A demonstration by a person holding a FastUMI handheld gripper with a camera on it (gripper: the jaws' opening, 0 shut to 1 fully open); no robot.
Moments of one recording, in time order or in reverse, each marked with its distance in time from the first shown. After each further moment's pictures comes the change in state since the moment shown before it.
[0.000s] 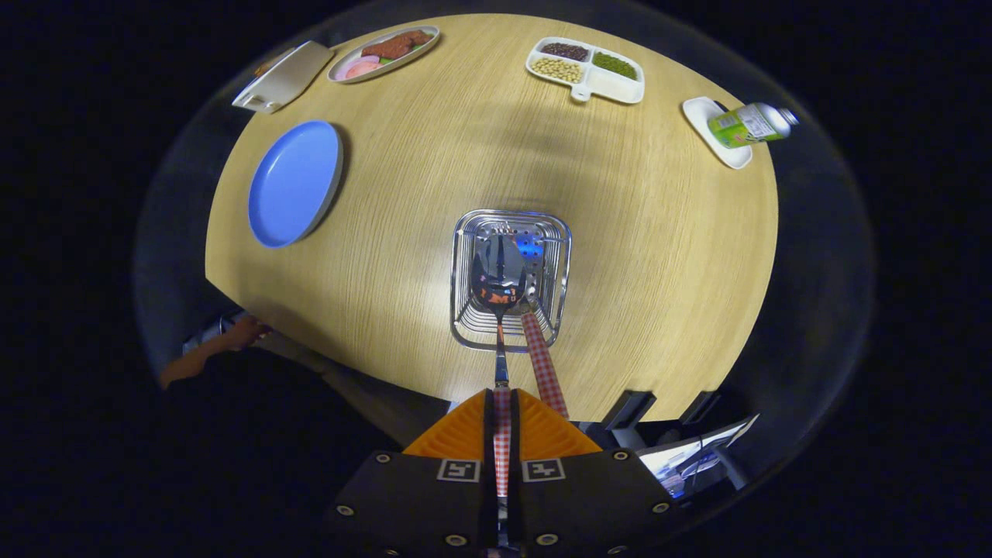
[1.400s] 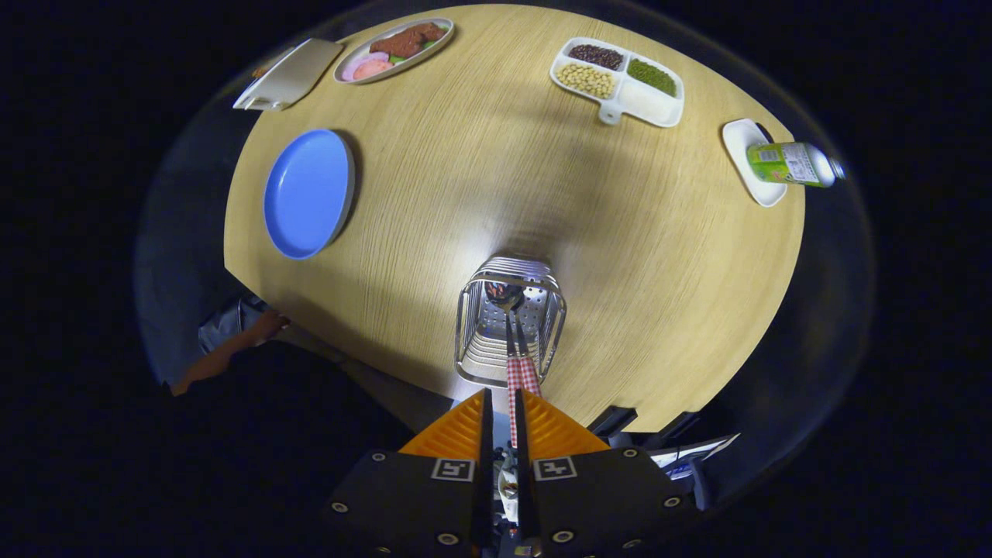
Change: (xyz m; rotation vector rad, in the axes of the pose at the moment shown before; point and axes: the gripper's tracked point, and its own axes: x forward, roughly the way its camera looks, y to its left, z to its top) arm -0.031 -0.003 0.048 -0.007 -0.017 0.082
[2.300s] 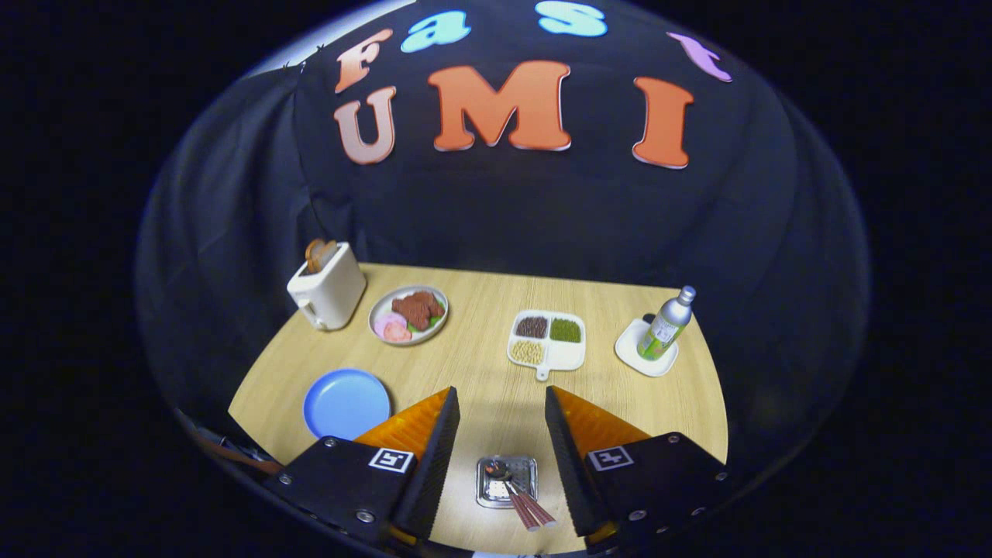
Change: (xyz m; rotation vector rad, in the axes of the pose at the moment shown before) arm -0.172 0.007 0.061 0.139 -1.276 -0.170
